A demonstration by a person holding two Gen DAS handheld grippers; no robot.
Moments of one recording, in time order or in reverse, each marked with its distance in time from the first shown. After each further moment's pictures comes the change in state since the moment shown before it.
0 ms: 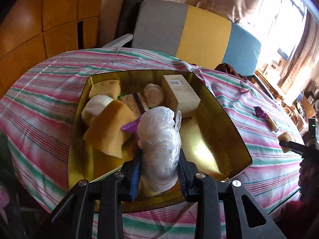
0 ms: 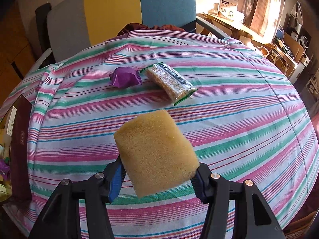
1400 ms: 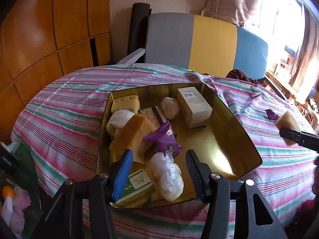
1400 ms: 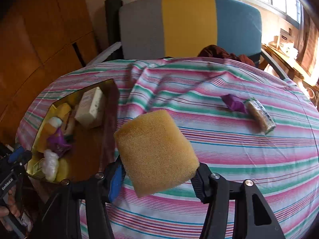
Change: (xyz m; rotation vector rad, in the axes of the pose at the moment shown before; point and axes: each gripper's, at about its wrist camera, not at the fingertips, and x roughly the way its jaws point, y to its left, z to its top) left arm -0.027 -0.004 -0.003 0.062 -0.099 0.147; right arm -0.075 0.173 -0.025 -0.310 -0.105 0.342
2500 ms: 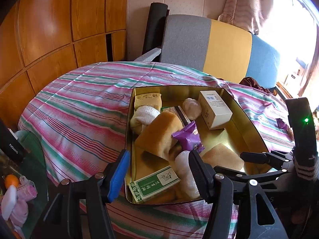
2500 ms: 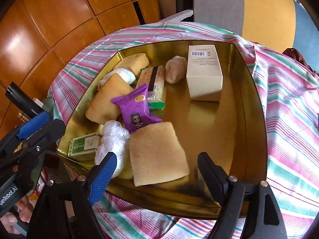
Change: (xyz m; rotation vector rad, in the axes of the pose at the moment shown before) left arm -0.007 0.038 -0.006 -0.078 -0.005 0.055; right arm 0.082 0.133 -0.017 -0.192 0.209 0.254
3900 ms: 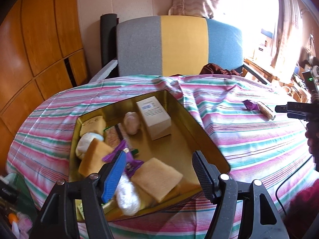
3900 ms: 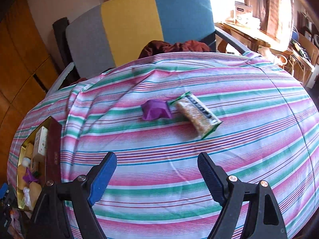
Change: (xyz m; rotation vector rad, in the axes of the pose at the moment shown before) left arm -0.003 -0.121 0.020 0.261 -0.019 -0.136; right arm -0.168 -0.298 -0.061 0.559 -0.210 -0.421
